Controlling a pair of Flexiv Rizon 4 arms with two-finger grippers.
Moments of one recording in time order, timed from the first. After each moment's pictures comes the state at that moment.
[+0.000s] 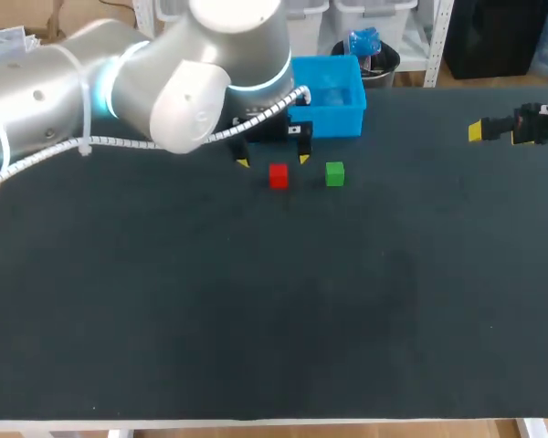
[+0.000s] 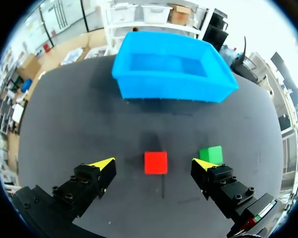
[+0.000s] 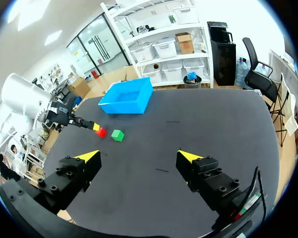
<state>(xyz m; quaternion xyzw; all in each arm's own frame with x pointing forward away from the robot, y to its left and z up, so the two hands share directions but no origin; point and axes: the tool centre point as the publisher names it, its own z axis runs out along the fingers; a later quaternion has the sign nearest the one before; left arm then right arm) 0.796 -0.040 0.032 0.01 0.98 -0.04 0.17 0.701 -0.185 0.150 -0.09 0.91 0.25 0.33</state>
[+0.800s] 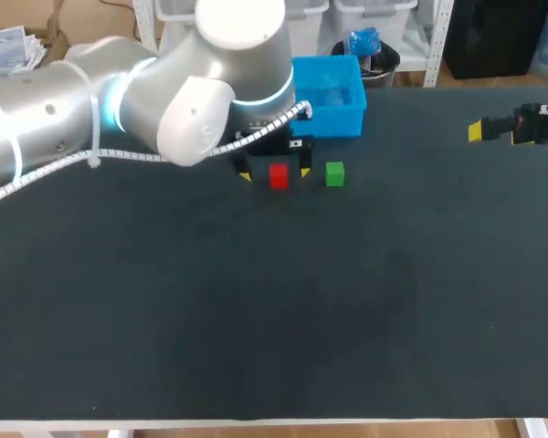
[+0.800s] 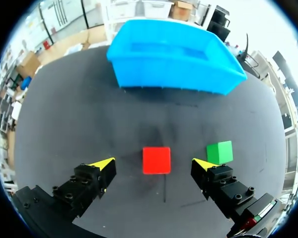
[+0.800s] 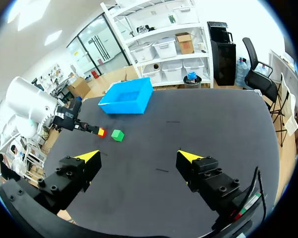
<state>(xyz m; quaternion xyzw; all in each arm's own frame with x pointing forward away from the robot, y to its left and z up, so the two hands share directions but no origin) 0.790 -0.042 0.006 0.00 0.99 -0.04 0.15 0.701 -0.185 0.150 -0.09 0.91 0.25 0.33</state>
